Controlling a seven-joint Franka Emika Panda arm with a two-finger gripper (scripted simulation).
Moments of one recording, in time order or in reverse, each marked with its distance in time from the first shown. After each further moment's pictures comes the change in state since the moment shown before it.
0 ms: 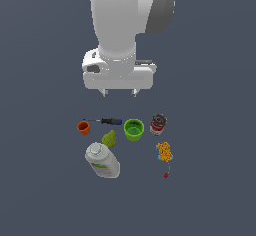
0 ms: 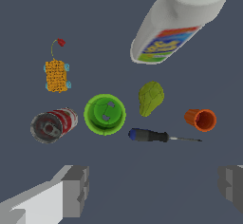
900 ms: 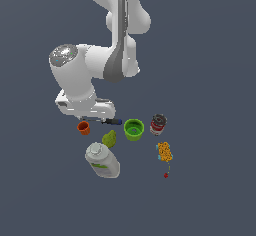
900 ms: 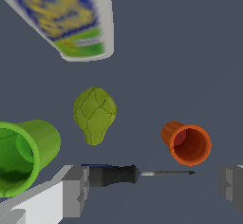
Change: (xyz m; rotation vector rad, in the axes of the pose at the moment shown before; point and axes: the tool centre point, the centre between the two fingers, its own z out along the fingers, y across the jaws) arm 0.019 0.119 0.133 0.034 0.041 0.131
